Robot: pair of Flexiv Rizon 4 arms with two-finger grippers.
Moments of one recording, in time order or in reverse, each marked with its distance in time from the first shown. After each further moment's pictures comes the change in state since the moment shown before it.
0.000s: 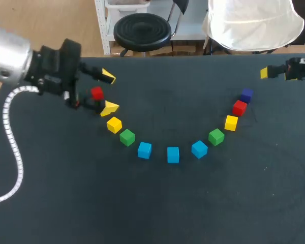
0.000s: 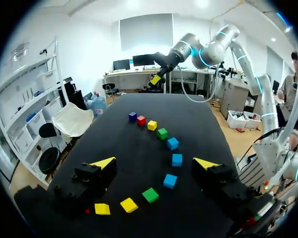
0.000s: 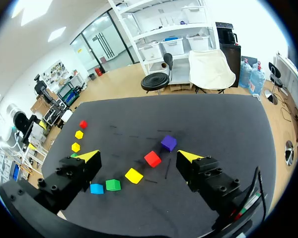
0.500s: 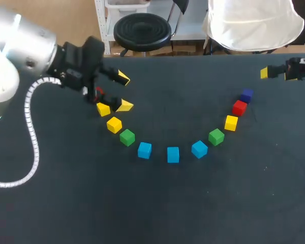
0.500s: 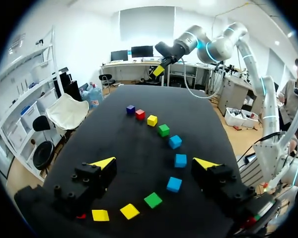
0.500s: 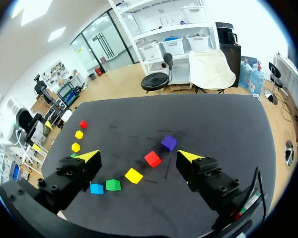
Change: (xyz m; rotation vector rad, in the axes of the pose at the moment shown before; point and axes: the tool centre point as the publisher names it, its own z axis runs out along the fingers) left arm 0.000 0.017 0.034 0.046 0.068 -0.040; right arm 0.000 0.000 0.000 0.000 0.000 0.000
